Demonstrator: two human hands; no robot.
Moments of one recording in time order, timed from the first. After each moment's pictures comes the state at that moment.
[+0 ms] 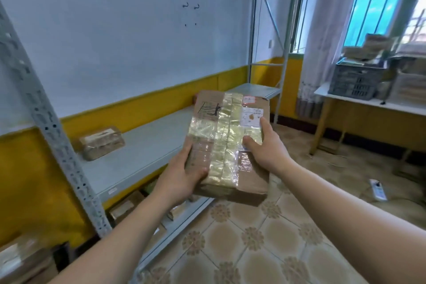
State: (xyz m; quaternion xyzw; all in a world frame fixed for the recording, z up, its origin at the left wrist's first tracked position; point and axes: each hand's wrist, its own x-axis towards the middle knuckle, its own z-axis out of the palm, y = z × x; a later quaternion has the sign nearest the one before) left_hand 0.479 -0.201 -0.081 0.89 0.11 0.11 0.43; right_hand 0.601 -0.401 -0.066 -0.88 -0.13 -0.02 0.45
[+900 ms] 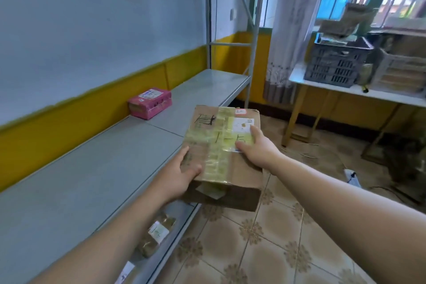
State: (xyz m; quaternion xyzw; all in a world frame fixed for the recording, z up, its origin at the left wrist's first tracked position) left_hand 0.968 -0.174 -0.135 0.92 0.06 -0.03 0.40; right_hand 1.054 -0.393 -0.127 -0.92 0.03 0.08 0.39
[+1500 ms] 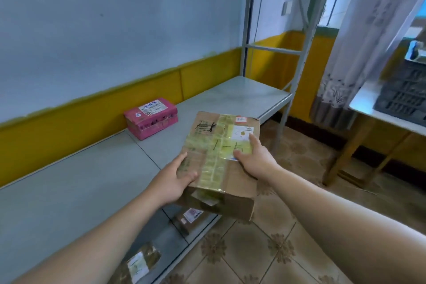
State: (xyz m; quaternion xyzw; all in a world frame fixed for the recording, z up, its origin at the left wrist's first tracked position) left_hand 1.242 -0.210 -0.162 0.89 0.19 -0.02 0.40; right_hand 1.378 -0.405 -0.165 -0.91 -0.07 0.15 0.38
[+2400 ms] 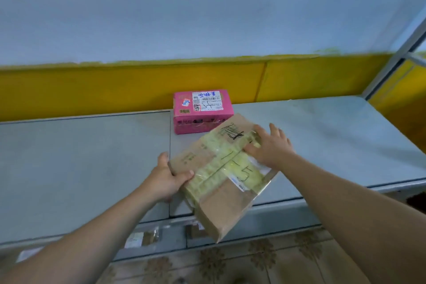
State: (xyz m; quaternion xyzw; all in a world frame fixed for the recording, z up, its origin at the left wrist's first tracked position) left_hand 1.383 -0.108 -0.233 0.69 0.56 0.02 0.46; right_hand 1.649 -0.198 -0.217 -0.89 -0.42 0.17 0.02
